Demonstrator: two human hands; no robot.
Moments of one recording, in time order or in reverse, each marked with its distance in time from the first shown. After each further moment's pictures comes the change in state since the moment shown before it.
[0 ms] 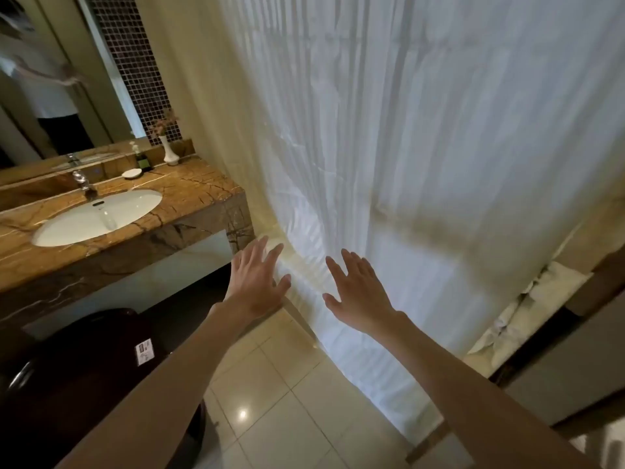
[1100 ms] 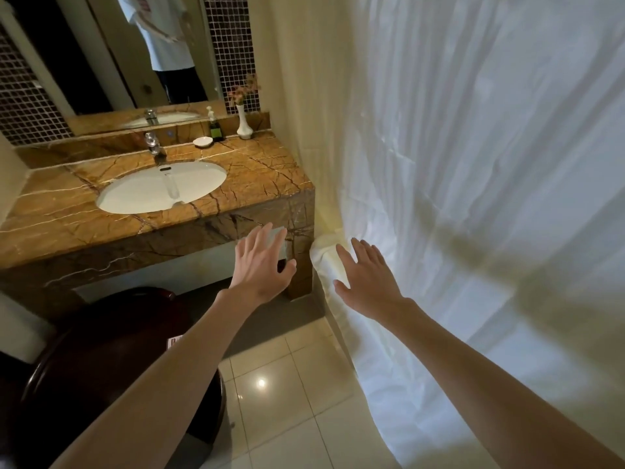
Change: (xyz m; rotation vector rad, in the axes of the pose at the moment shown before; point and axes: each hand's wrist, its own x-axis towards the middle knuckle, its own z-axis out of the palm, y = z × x) left_hand 0.162 -0.185 0.036 0.005 0.100 -0.288; right_hand 0.293 -0.034 0.066 -0.010 -0.050 -0.237
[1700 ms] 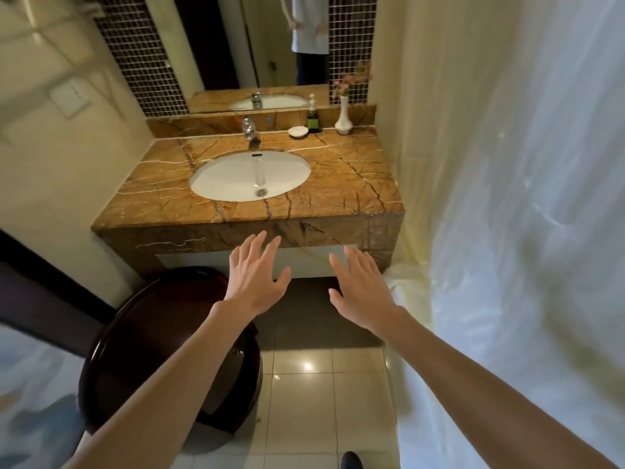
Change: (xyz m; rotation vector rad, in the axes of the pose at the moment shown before) left_hand 0.076 -0.094 0.022 0.095 0.056 -0.448; right_hand 0.203 -0.022 0.076 0.104 -0.017 -0.440
